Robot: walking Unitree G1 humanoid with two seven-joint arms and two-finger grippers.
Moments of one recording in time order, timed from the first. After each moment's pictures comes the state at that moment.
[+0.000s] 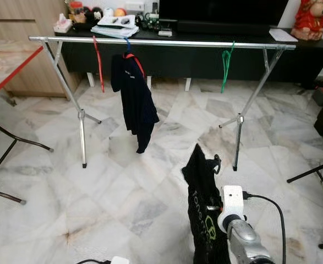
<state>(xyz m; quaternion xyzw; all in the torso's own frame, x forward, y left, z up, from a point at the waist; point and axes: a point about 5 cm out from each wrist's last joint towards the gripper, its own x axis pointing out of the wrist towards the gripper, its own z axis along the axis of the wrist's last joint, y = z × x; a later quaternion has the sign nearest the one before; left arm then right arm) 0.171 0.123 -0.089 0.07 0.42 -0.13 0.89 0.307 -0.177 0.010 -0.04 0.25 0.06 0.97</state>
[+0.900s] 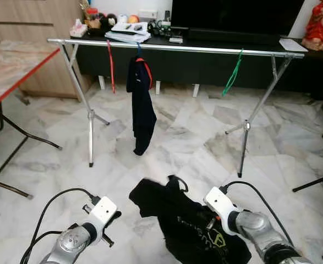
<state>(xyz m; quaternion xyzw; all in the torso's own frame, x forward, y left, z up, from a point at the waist) 0.280 0.192 0.006 0.22 0.20 -0.27 0.92 0.308 -0.182 0.030 -0.21 0.30 0.41 0.83</state>
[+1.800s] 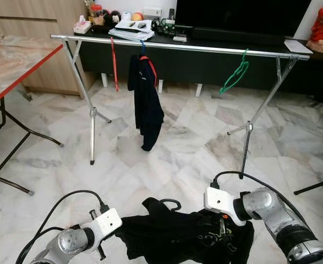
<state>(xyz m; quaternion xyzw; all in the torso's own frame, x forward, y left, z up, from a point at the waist) 0.272 0.193 0.001 0.30 0.23 -0.35 0.86 0.319 -0.179 0.075 -0.31 0.27 0.59 0.70</state>
